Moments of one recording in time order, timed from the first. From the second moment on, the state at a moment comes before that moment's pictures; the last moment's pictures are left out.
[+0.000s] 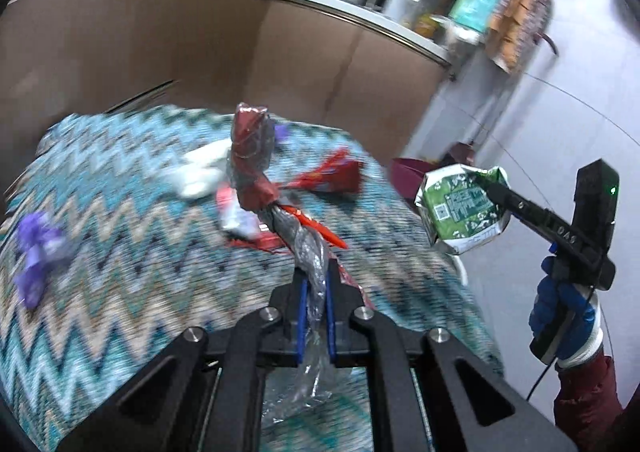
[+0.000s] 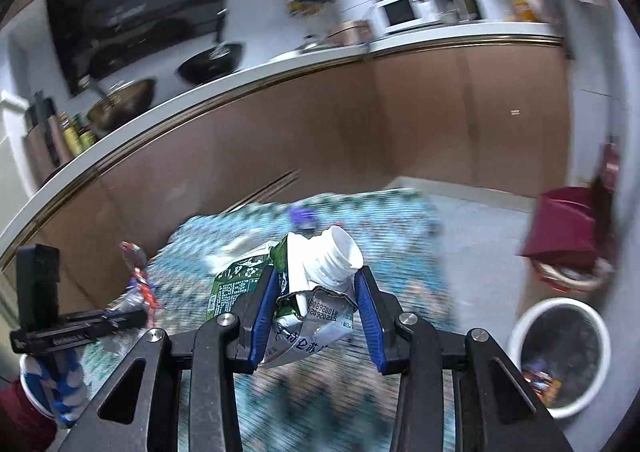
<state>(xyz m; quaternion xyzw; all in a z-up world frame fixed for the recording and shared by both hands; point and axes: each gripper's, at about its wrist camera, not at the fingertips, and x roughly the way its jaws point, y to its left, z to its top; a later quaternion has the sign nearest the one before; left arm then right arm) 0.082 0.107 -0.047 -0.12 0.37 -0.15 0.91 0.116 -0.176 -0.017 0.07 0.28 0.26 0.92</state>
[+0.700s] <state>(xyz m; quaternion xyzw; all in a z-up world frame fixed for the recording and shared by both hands) 0.255 -0.253 -0.083 0.01 0.44 -0.36 0.83 0.153 -0.401 -0.107 0.05 0.33 -0.11 0.94</state>
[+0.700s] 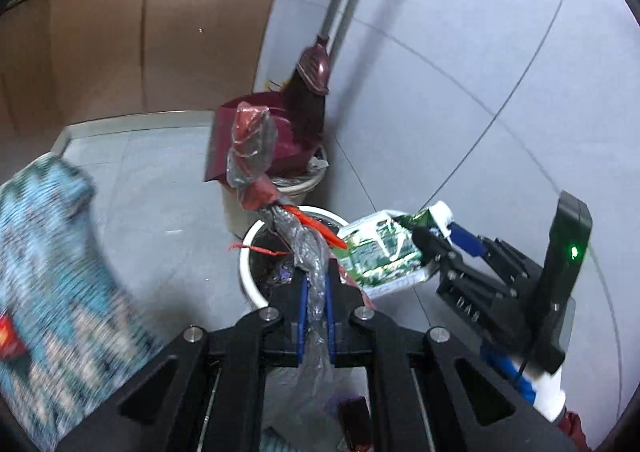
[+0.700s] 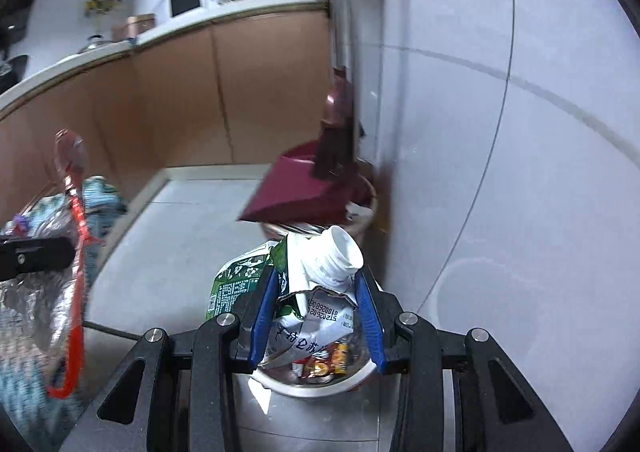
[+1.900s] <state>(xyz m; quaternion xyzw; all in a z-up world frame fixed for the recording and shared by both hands) 0.286 -0.283 -0.107 -0.06 0.44 -0.37 0.82 0.160 -0.413 -0.130 0.05 0.34 -0.16 0.92</state>
